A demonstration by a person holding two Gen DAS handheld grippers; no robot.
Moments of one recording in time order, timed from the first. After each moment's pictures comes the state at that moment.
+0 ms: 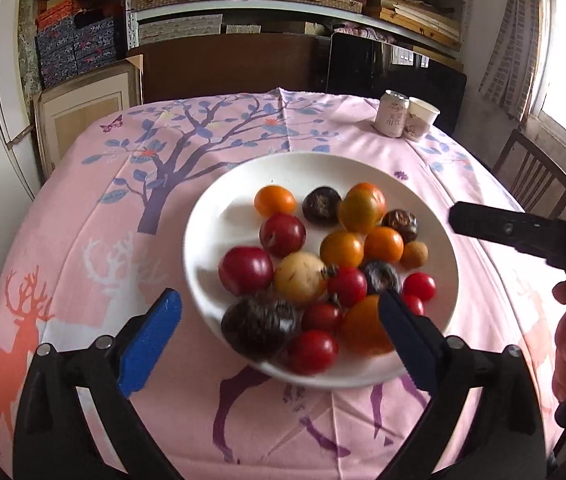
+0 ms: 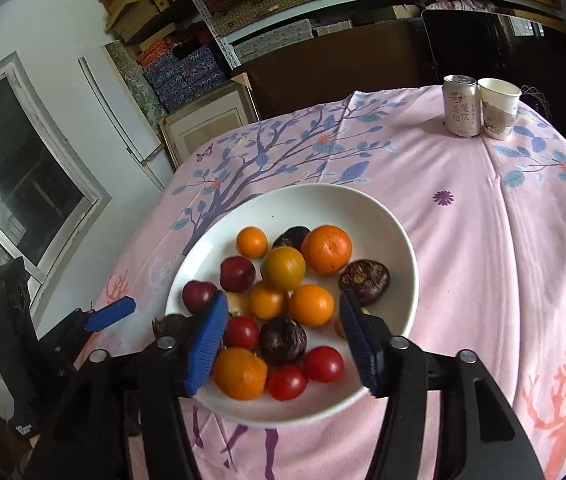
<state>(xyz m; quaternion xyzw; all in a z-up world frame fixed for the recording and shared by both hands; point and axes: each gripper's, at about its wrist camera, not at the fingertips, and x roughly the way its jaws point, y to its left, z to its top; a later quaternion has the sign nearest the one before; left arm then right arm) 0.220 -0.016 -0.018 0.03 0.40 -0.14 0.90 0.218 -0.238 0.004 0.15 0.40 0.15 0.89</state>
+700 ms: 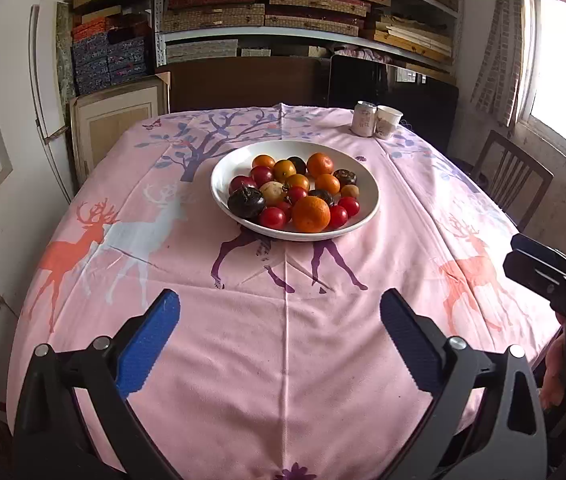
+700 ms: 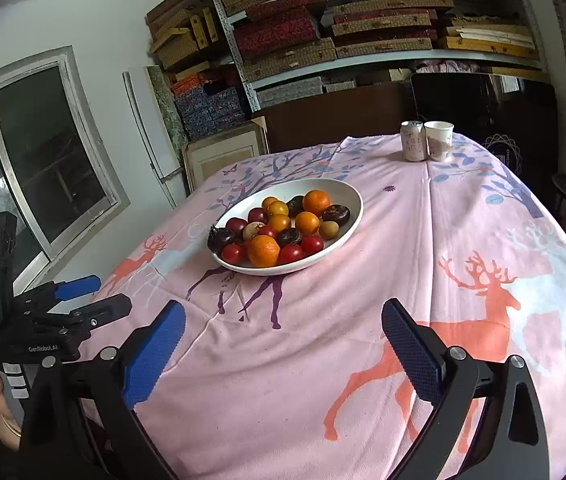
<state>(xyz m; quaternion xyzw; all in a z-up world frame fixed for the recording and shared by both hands) 0.031 -0.008 0.025 0.03 0.36 -0.11 0.93 0.004 -0.262 0.024 0.11 0.30 0.15 0.94</state>
